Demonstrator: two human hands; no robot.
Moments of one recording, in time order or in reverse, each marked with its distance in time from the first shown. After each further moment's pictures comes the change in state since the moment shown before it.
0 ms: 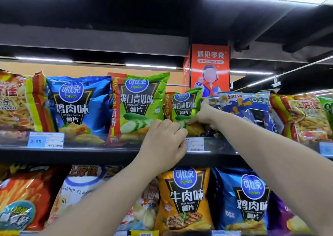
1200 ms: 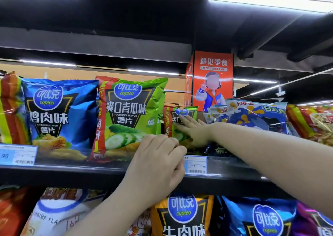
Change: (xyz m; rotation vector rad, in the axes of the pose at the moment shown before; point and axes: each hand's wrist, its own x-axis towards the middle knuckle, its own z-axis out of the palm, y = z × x) left_hand -0.005 0.001 0.003 -0.044 0.040 0.009; right_hand 0.064 0.018 0.014 -1.179 -0.324 -0.535
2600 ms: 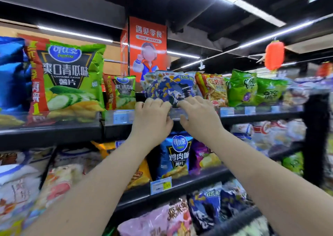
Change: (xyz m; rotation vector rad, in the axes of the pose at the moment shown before) left_hand 0.044 0.104 0.007 -0.227 -0.158 -0.126; right_hand -0.258 -0.054 0.040 -0.116 0.732 0.480
